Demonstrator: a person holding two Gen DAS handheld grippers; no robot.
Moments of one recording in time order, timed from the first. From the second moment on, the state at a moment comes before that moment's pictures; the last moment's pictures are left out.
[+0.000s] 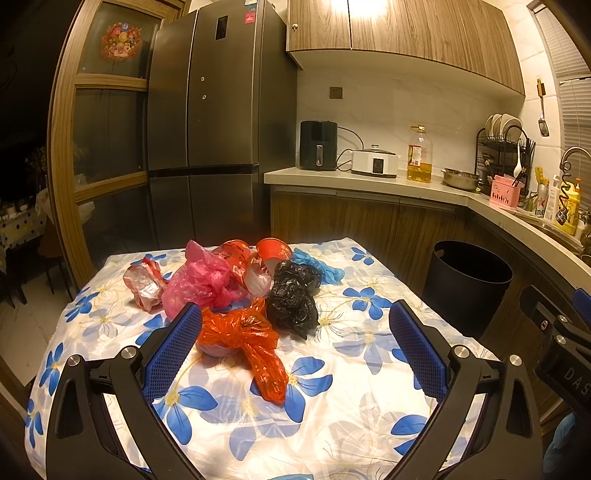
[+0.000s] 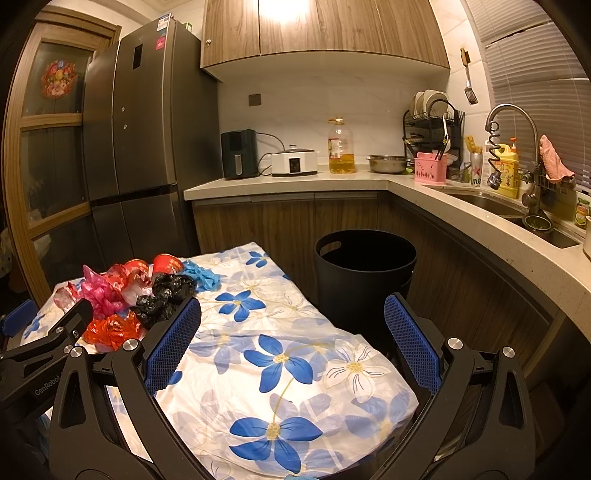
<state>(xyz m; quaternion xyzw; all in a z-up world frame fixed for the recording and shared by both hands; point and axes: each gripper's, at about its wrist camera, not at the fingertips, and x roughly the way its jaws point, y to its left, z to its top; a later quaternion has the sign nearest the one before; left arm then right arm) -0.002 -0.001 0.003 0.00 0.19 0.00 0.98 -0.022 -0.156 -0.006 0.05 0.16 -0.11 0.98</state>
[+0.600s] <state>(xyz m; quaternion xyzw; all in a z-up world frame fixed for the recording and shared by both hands) -0.004 -0.012 0.005 0.00 0.19 -0.01 0.98 -0.021 -0.156 -0.006 0.05 0.16 -0.11 0.98</state>
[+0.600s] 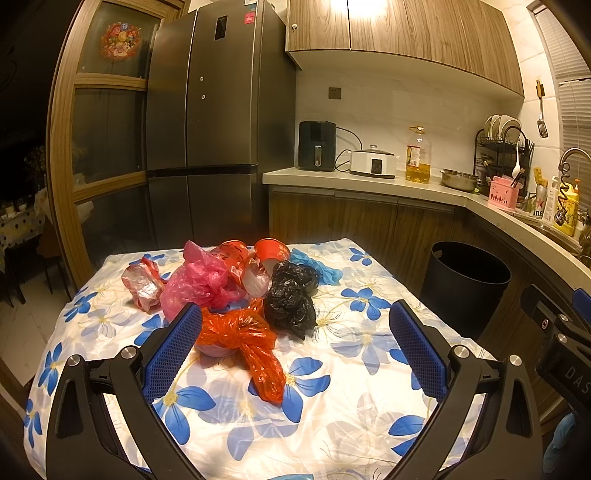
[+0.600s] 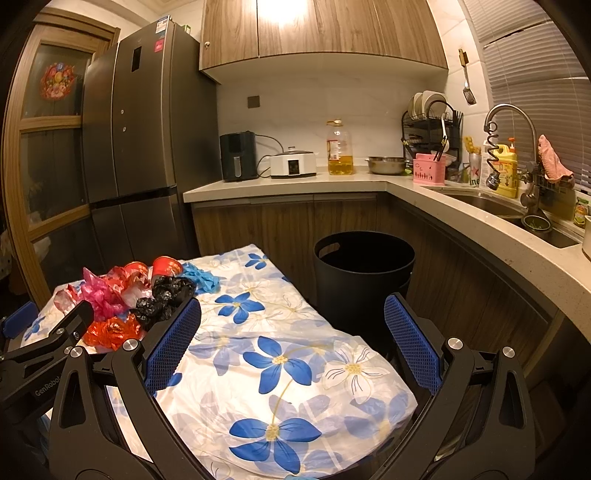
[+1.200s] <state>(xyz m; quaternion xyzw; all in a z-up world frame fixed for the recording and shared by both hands) -0.004 -0.017 0.009 0.00 0.19 -0.01 0.98 -0.025 -0.162 0.006 0.06 0.15 -0.11 0.98</state>
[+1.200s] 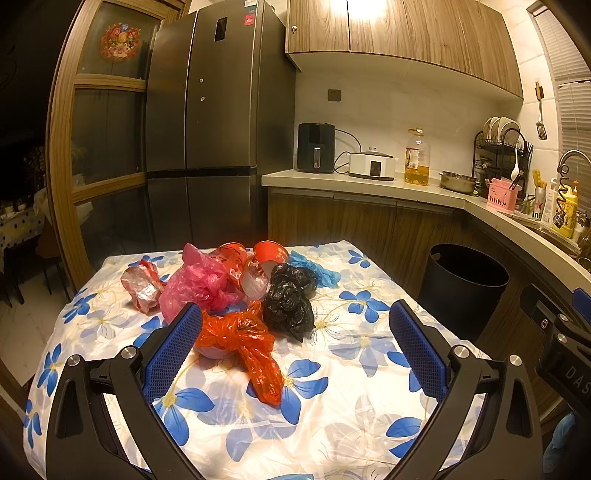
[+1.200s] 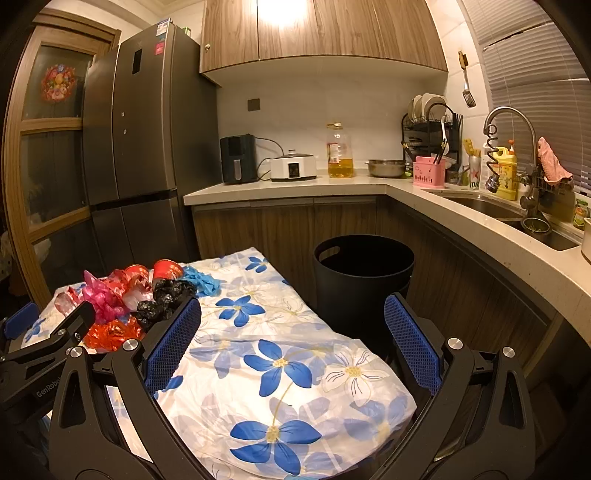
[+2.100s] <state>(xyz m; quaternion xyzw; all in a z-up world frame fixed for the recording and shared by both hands) -0.003 -0.016 0.011 0.00 0.19 -0.01 0.98 -0.020 -0.161 0.008 0.06 0.15 -0.11 0.98</state>
